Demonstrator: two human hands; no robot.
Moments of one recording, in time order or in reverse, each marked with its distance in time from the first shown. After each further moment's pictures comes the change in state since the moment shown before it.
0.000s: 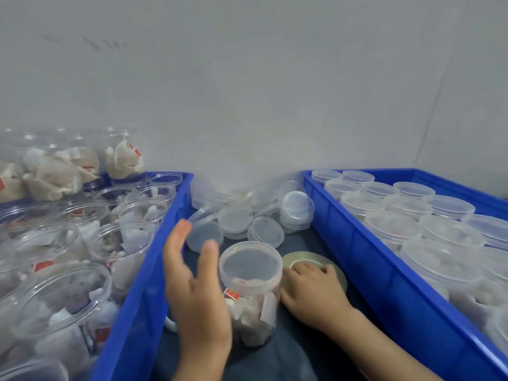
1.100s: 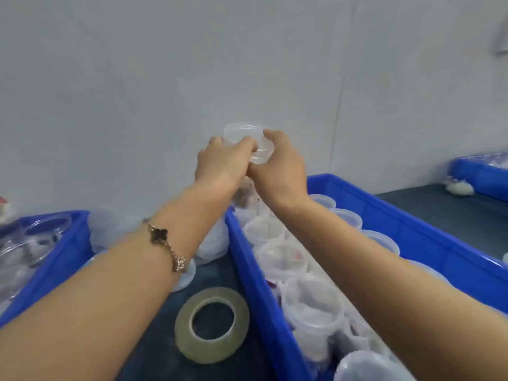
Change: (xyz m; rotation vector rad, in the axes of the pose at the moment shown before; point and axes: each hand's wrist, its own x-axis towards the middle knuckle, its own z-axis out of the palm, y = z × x) left_hand 0.070 0.086 0.274 0.449 -0.608 -0.183; right_hand 0.057 0.129 -0.202 0.964 0.691 0.275
